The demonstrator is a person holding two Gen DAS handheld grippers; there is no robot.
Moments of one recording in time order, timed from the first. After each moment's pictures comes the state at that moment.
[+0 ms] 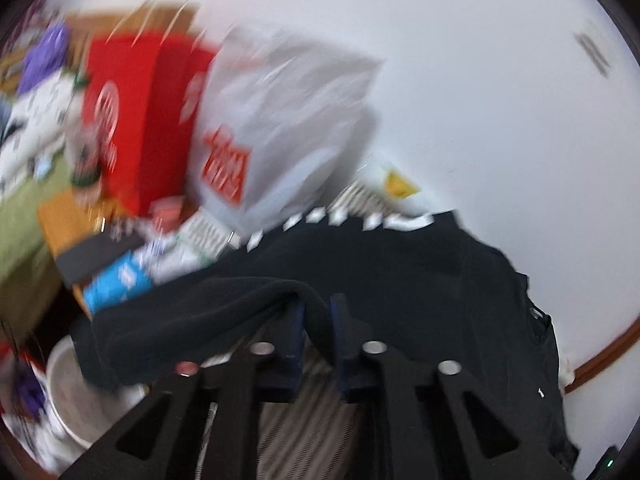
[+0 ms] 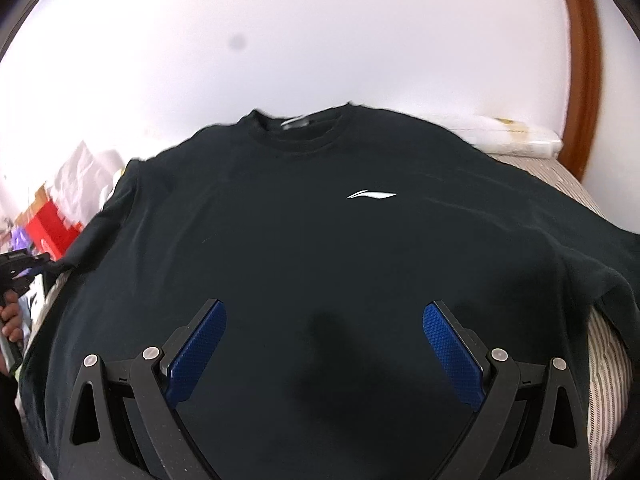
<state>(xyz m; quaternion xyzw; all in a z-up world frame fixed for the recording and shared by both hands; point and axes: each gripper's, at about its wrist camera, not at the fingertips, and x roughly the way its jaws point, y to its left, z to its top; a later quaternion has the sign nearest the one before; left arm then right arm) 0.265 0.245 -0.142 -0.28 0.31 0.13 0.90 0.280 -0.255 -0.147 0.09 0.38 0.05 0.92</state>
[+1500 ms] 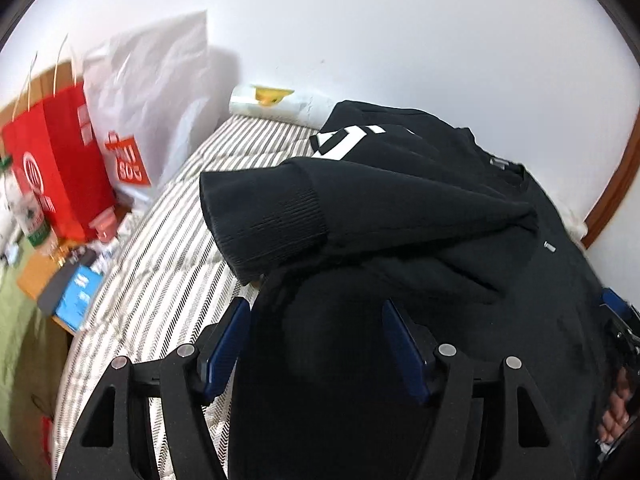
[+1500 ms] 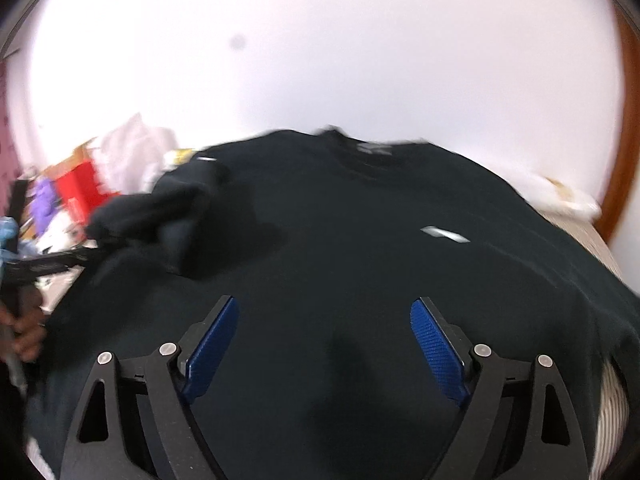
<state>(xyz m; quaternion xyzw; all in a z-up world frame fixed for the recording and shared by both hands) 0.264 0.147 -0.175 -0.13 0.39 0.03 0.91 0.280 -0.179 -0.105 0.01 0.35 0.13 0.93</state>
